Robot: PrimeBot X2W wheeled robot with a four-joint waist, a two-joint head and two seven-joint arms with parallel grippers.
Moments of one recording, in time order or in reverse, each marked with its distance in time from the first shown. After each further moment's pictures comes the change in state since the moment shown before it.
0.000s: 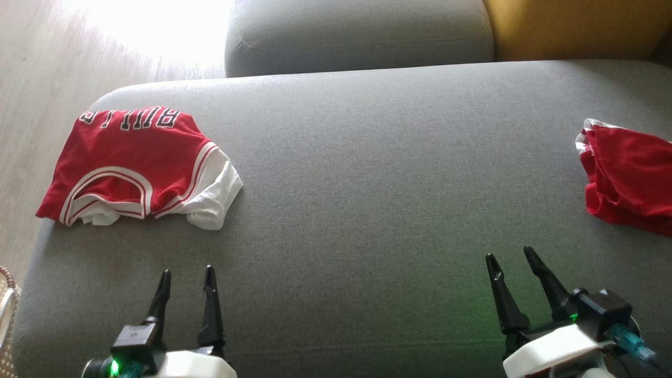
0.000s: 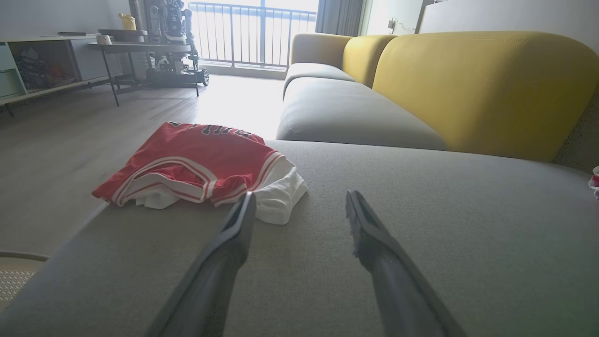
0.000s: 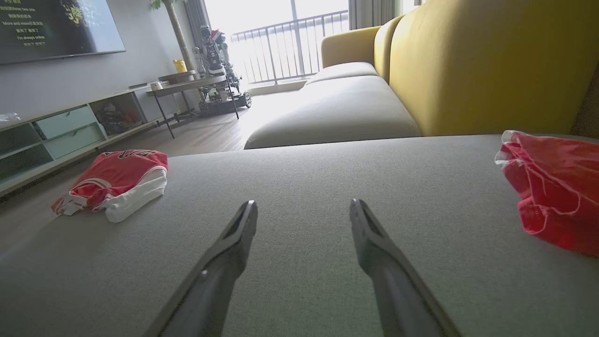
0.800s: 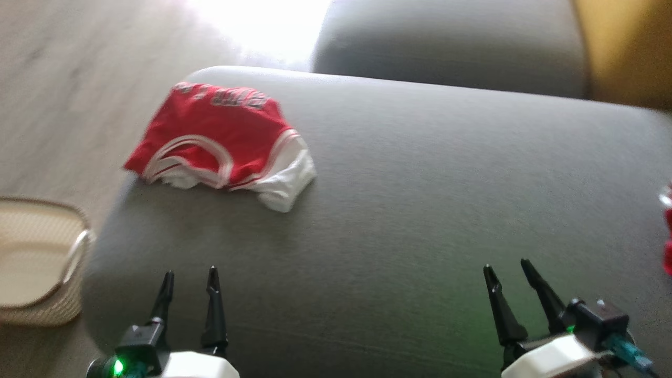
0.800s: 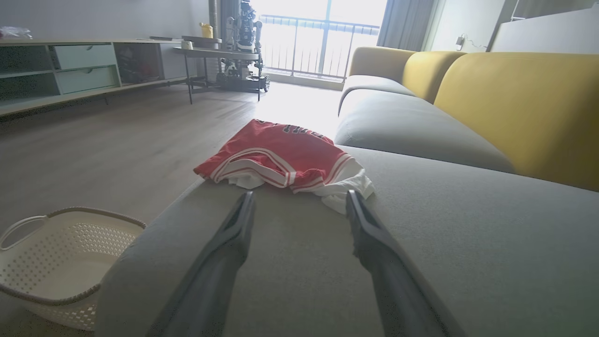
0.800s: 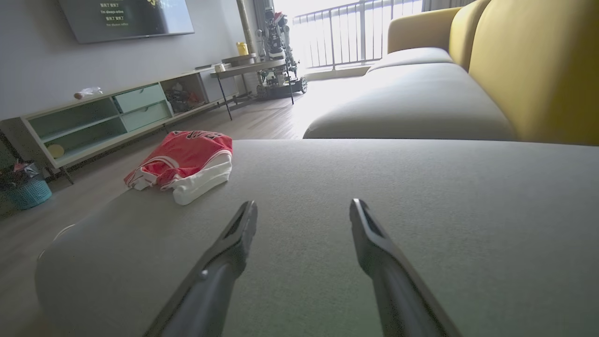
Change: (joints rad) left arm -0.001 0.000 -0.011 0.004 0.007 0.005 0.000; right arm 0.020 0.004 0.007 0.013 0.012 0.000 0.000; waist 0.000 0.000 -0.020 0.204
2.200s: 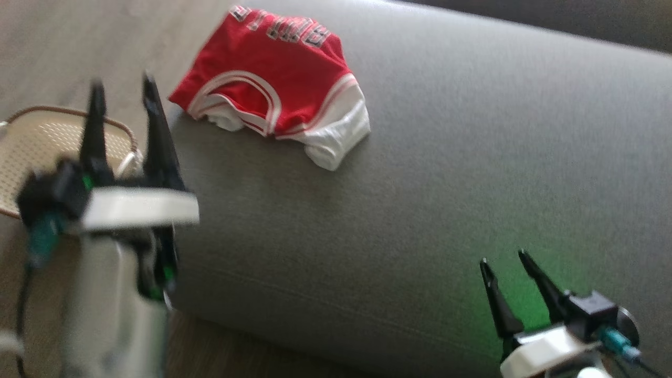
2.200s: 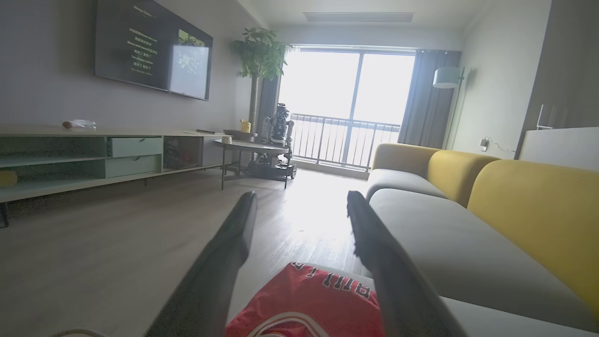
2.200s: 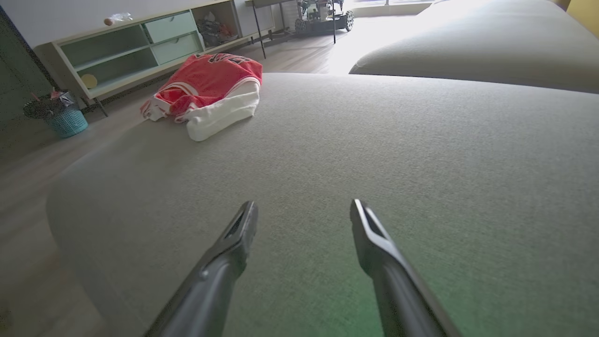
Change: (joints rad) left arm -0.426 -0.006 0.115 -0.030 -0.064 -0.067 0.000; right arm 0.001 0.003 -0.009 0.005 -0.100 0.000 0.000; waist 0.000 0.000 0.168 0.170
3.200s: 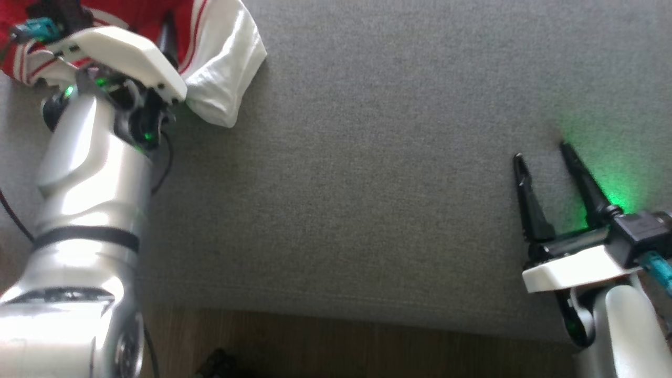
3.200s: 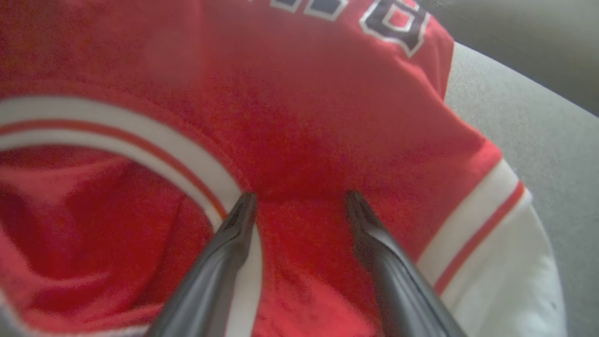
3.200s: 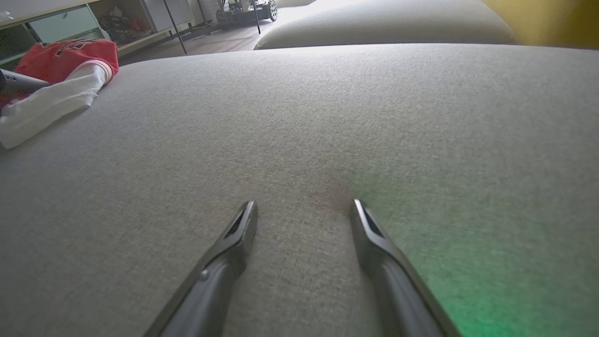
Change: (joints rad) left arm -0.786 0.017 0.039 1.063 -0.195 -0.124 0.292; right arm -0.246 -0.002 -0.088 -0.110 -0.081 0.000 -0.010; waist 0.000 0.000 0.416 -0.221
